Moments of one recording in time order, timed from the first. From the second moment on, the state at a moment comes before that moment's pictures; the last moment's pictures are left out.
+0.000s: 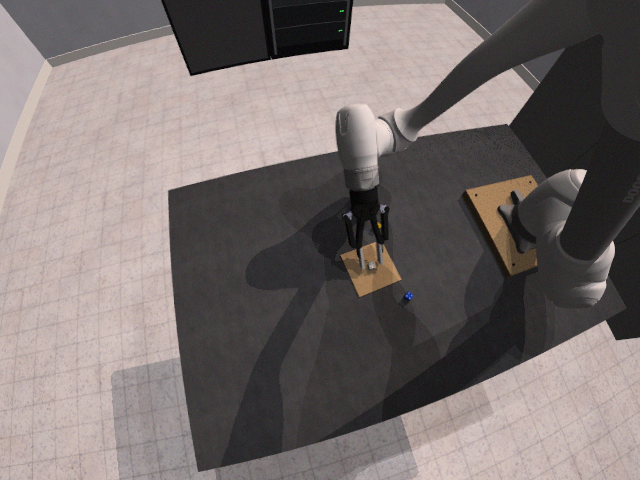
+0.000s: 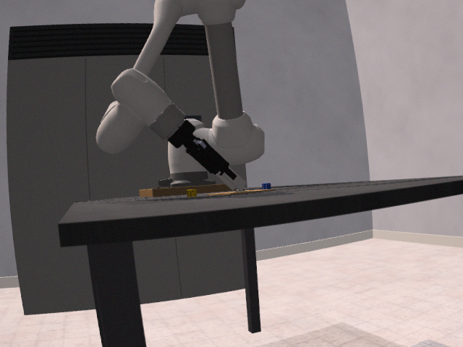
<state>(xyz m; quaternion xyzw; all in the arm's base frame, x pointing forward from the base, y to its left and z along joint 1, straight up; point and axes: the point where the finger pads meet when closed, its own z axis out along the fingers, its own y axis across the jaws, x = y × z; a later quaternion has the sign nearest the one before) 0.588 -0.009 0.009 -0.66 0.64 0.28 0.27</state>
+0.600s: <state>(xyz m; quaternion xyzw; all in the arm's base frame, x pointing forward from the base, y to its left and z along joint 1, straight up) 0.588 -0.009 0.020 -0.66 0.64 0.28 0.27</state>
